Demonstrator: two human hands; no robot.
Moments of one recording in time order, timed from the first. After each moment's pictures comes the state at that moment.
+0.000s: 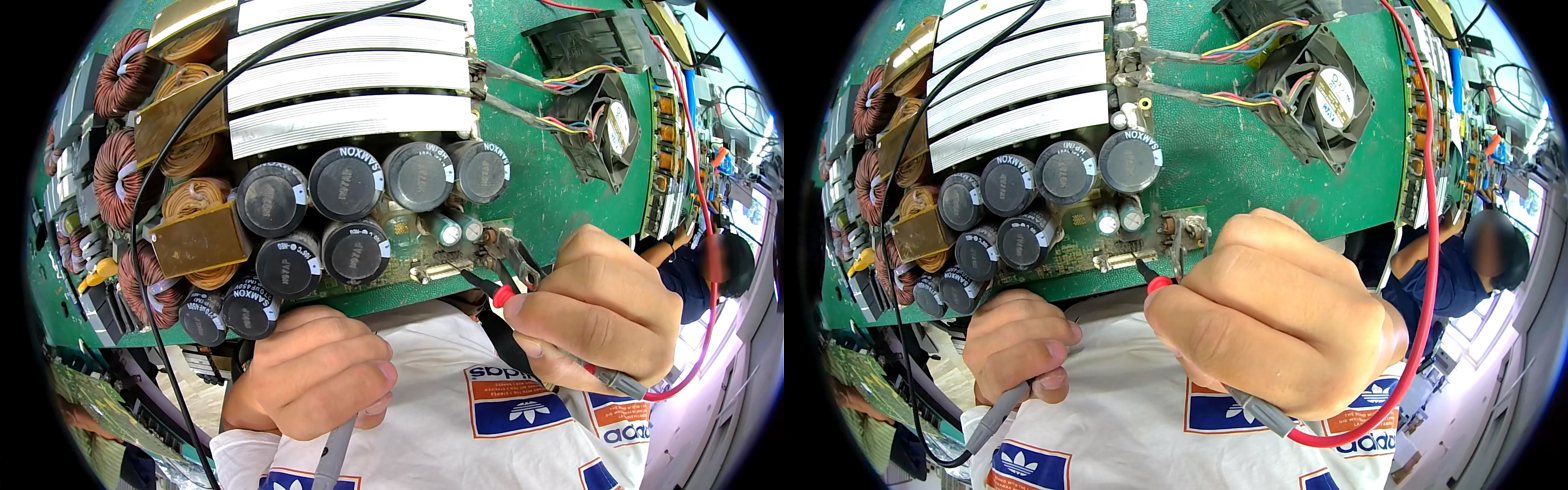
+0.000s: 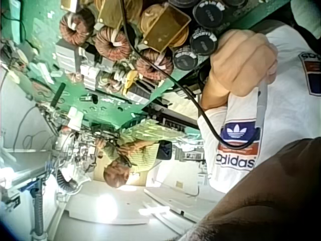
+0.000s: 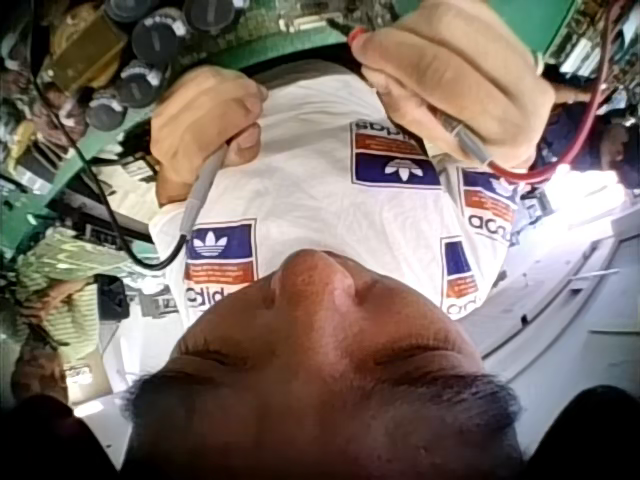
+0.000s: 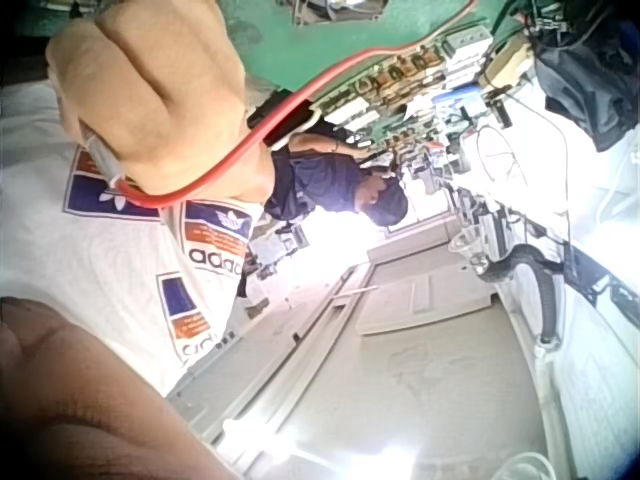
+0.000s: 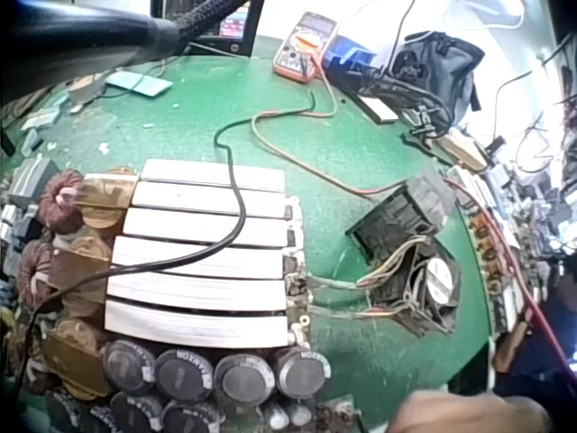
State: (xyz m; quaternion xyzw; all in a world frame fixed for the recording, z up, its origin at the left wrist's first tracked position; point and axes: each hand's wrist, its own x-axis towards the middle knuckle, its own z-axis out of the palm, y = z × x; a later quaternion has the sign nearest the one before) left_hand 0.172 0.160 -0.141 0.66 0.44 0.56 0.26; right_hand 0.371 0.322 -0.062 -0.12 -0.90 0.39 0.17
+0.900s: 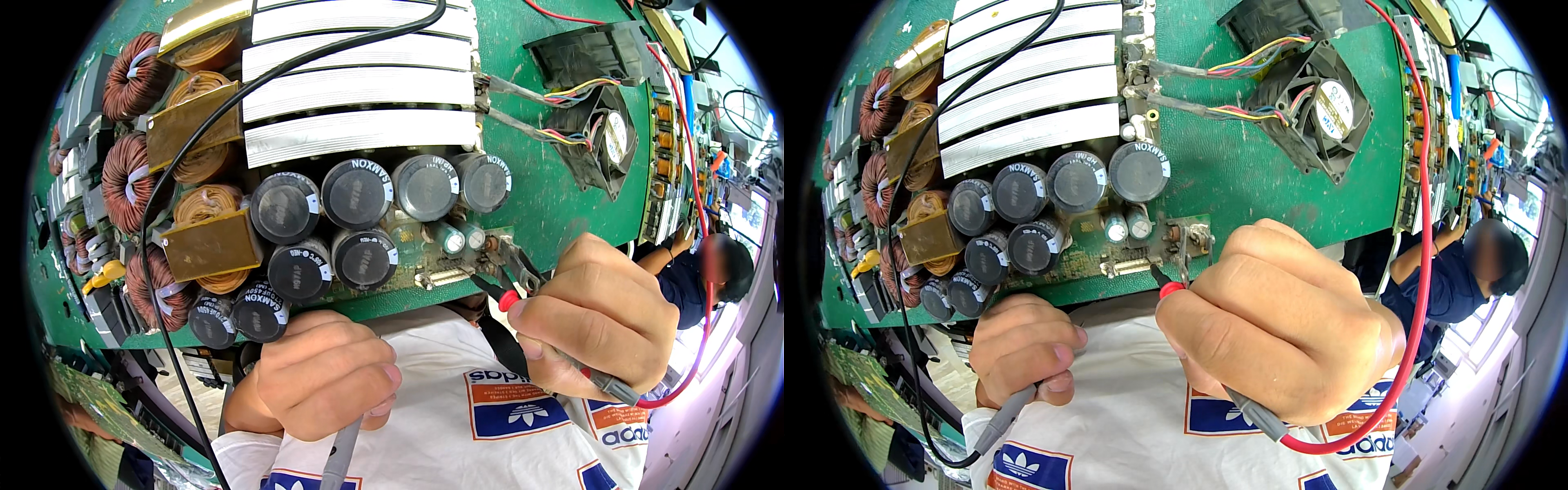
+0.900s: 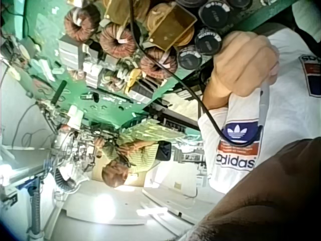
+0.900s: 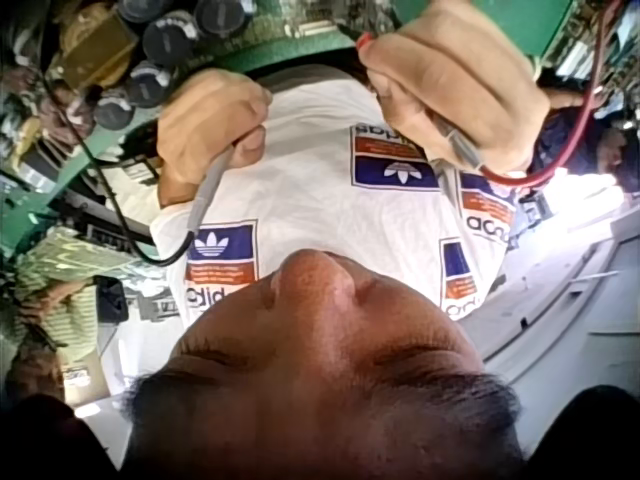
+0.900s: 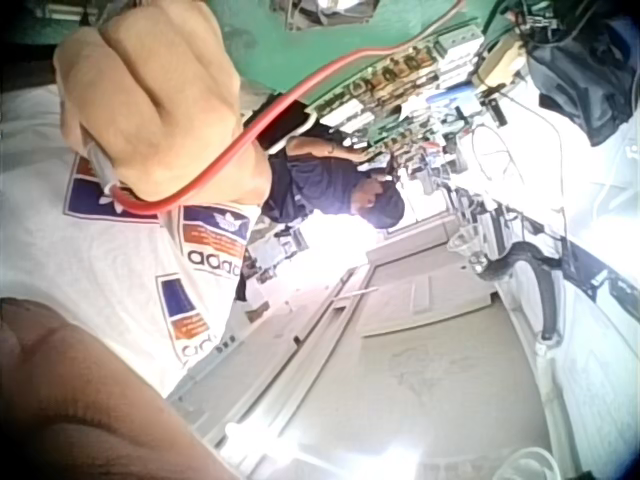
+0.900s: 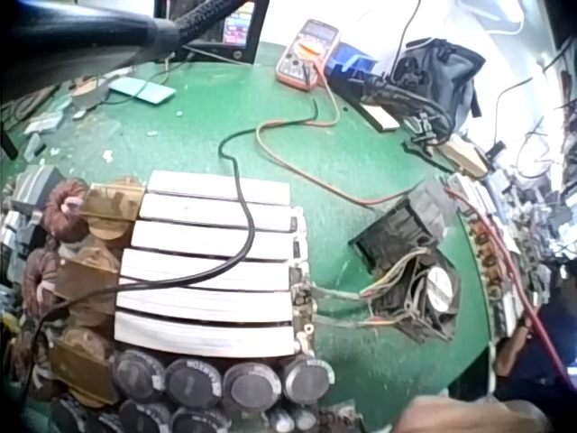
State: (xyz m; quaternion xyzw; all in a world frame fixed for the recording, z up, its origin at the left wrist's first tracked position) left_hand 0.173 0.159 -0.147 0.66 0.42 0.58 0.24; right_hand 0.368 0.318 -0.062 -0.13 -0.91 0.35 0.18
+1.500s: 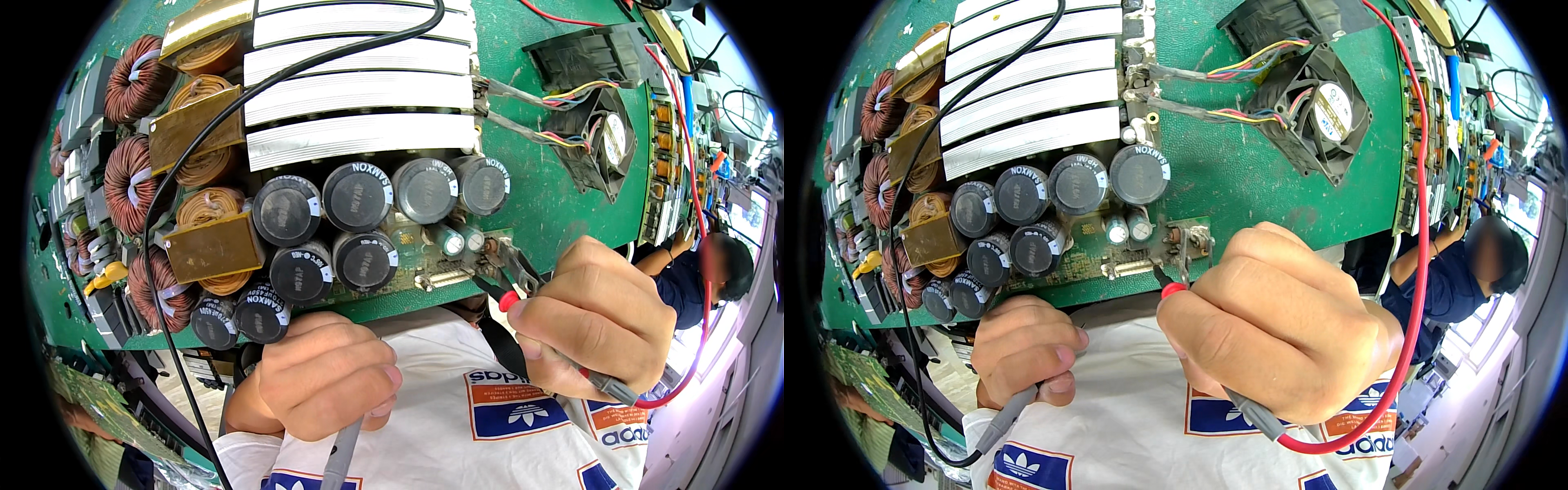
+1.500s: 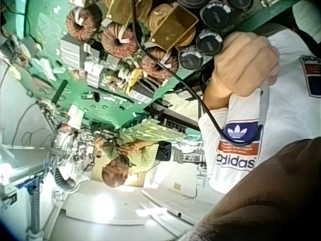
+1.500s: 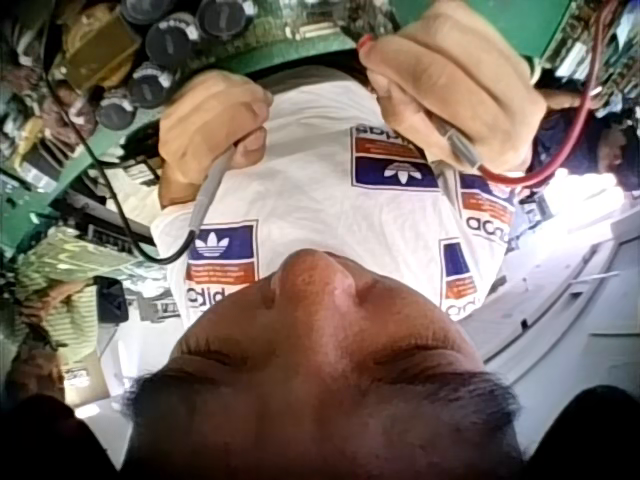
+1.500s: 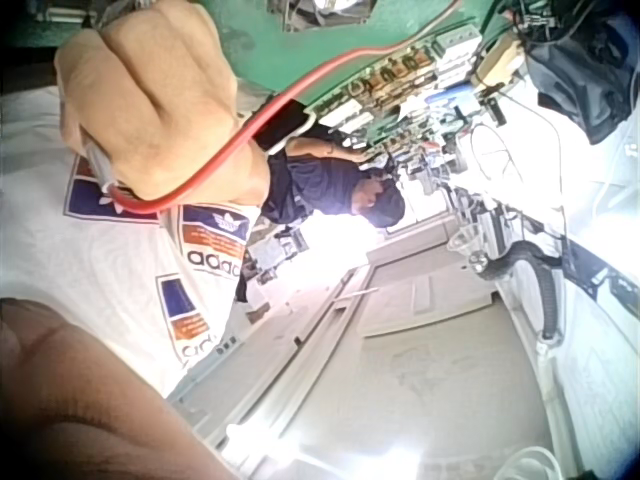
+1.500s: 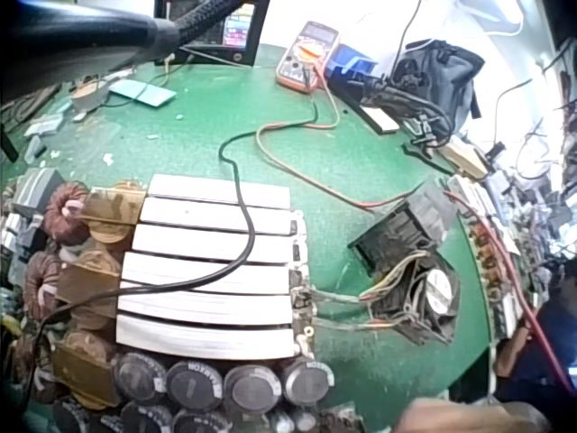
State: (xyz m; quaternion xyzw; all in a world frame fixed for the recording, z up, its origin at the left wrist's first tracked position) left_hand 0.174 0.160 -0.150 0.66 0.42 0.59 0.23; right_hand 0.369 0.320 -0.061 -0.12 -0.91 0.36 0.17
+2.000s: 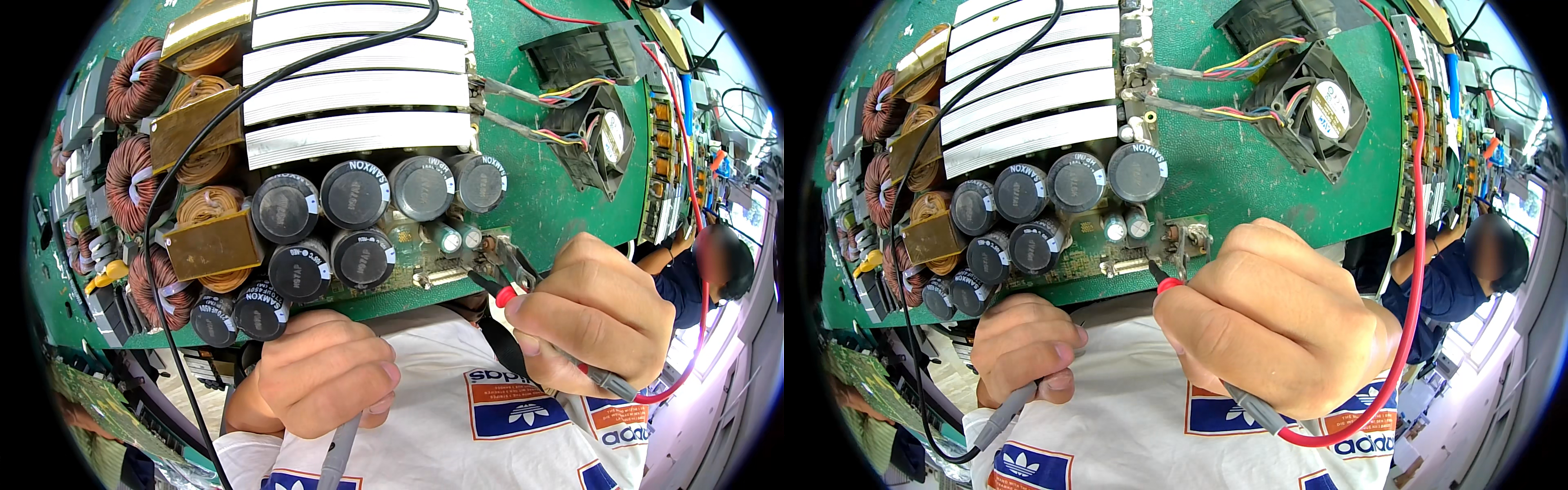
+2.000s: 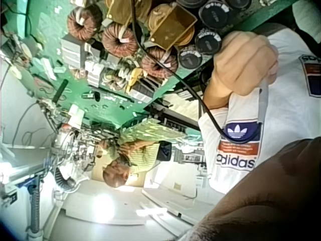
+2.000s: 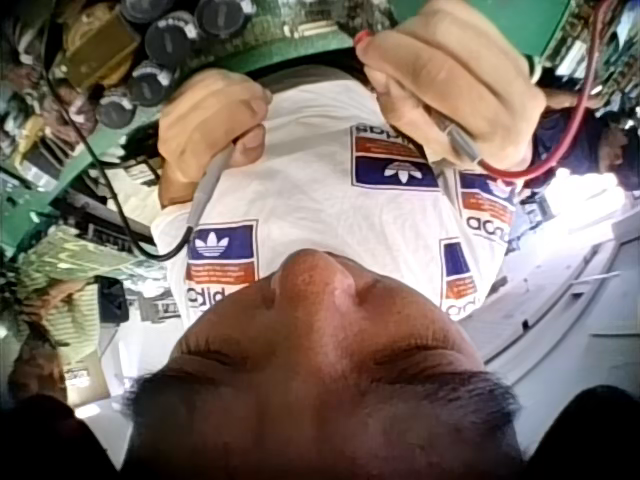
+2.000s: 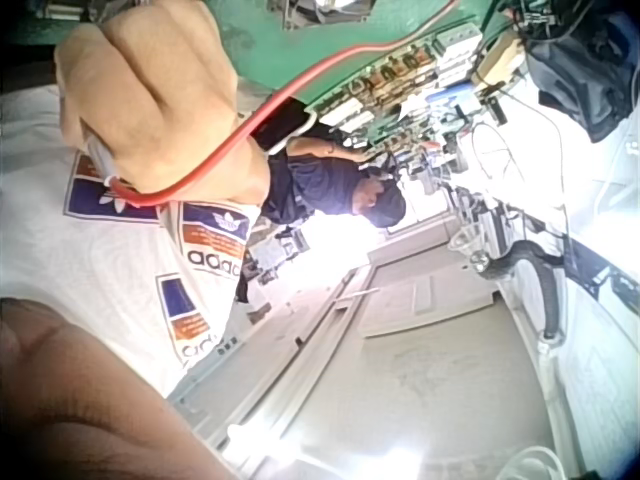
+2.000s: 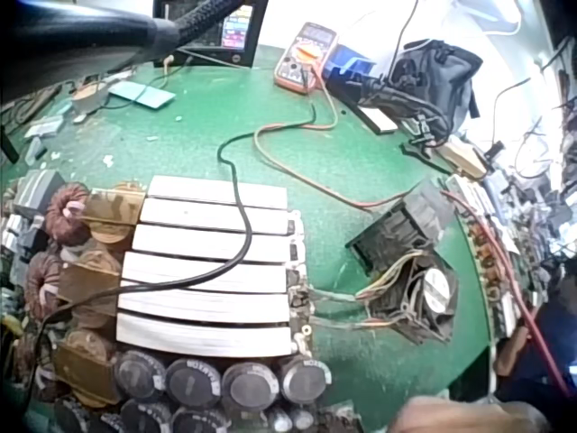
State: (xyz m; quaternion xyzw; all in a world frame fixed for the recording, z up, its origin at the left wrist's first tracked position) left_hand 0.173 0.161 -0.148 0.66 0.42 0.58 0.23; right_hand 0.370 0.321 -0.063 -0.11 -0.91 0.36 0.18
